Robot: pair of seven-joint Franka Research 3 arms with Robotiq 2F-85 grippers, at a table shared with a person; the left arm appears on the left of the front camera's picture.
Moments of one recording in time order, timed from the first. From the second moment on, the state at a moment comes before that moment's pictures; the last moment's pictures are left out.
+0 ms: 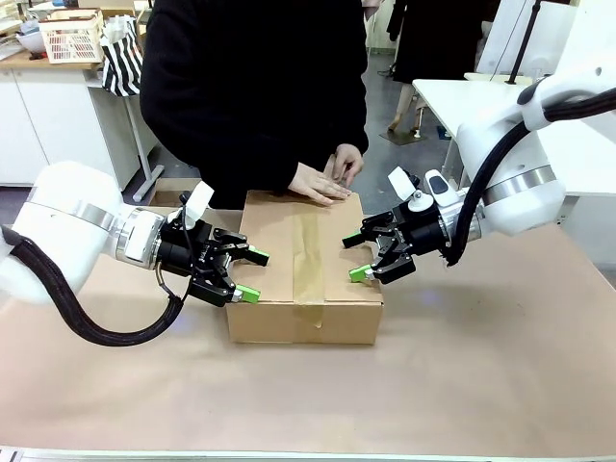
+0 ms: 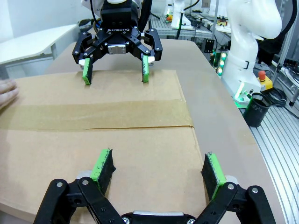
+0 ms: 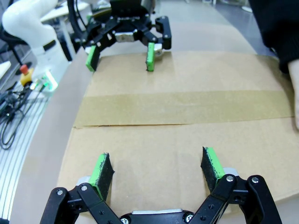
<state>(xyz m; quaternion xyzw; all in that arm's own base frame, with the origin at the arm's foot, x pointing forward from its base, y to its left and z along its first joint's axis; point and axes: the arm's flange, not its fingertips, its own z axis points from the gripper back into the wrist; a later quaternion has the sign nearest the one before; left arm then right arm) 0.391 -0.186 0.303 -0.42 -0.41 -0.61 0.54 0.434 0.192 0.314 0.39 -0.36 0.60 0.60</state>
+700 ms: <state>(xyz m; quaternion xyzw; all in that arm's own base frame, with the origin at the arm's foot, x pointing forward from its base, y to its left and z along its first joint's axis) 0.391 -0.186 0.303 -0.42 -0.41 -0.61 0.54 0.434 0.192 0.314 0.39 -0.36 0.60 0.60</state>
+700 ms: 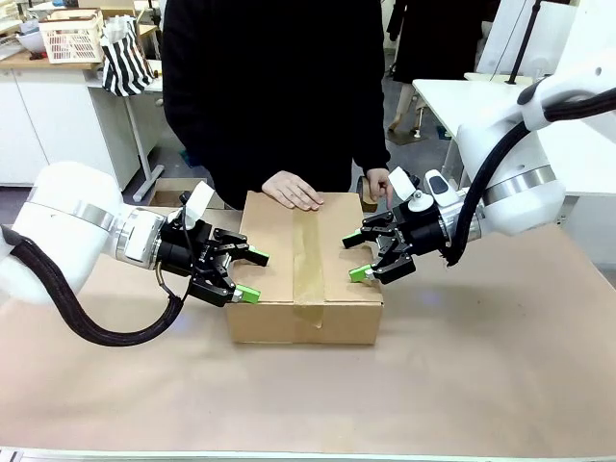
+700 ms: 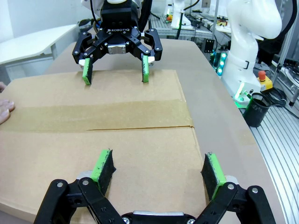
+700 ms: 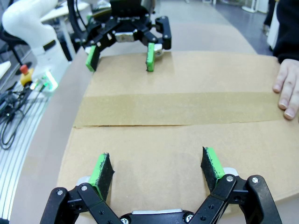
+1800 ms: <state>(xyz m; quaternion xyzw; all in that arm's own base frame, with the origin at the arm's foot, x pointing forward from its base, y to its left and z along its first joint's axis) 0.391 -0.186 0.303 -0.42 -0.41 -0.61 0.54 0.434 0.192 0.314 0.39 -0.36 0.60 0.60</state>
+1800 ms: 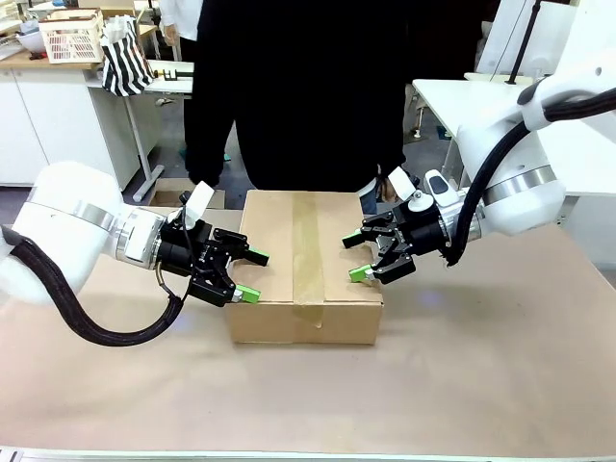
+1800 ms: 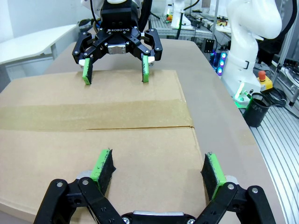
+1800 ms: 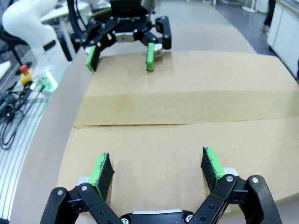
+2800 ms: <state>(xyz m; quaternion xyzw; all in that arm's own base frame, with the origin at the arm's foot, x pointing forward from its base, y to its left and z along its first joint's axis) 0.391 -0.186 0.303 -0.42 -0.41 -0.61 0.54 0.434 0.192 0.314 0.39 -0.36 0.60 0.60</state>
